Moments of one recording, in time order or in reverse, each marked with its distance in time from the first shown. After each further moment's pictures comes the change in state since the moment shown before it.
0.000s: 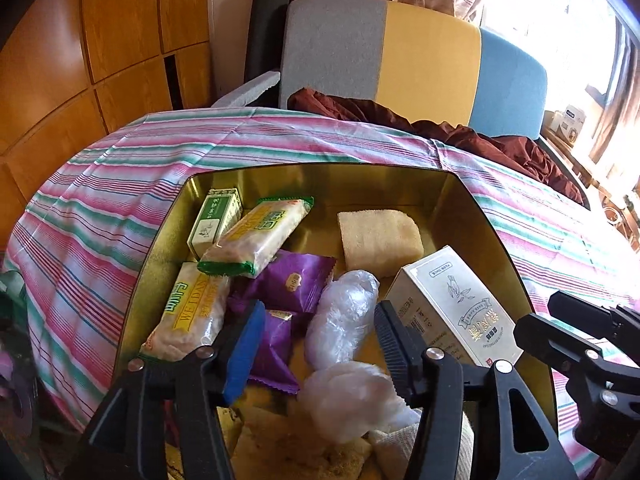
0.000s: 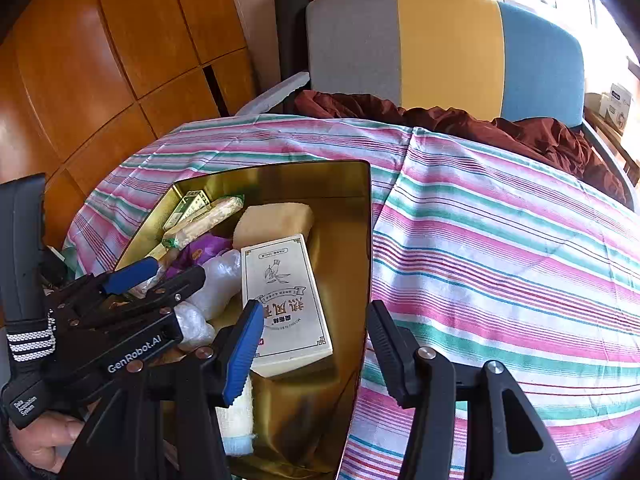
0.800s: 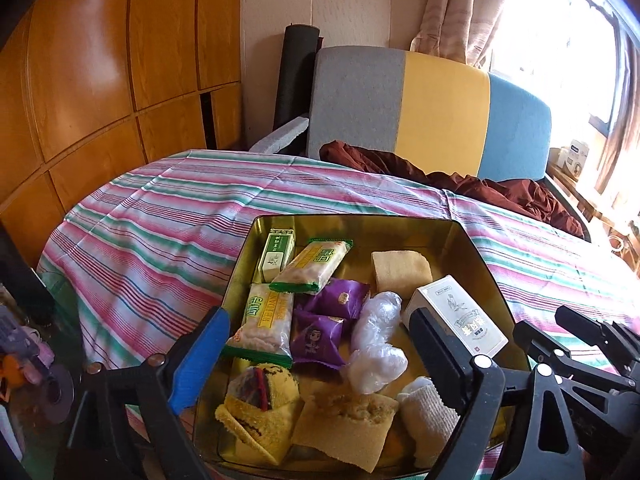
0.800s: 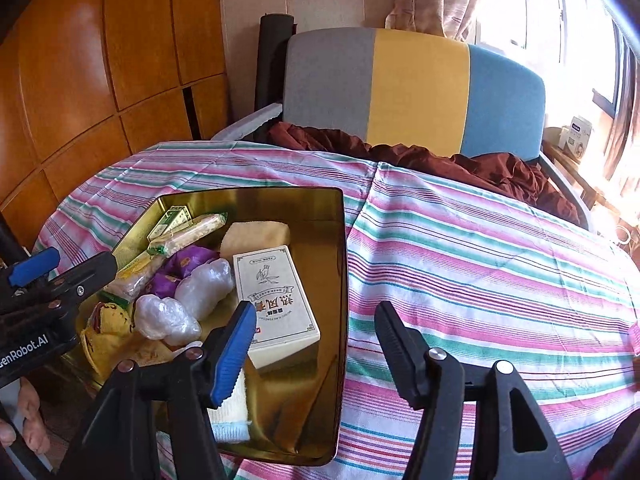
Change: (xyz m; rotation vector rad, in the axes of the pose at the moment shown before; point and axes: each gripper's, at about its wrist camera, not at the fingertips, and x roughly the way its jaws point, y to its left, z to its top) left arm -0.077 0.030 -0.012 -0.039 -0.158 0.061; right arm -0.031 0.026 -0.020 -0.032 -0.121 -0.156
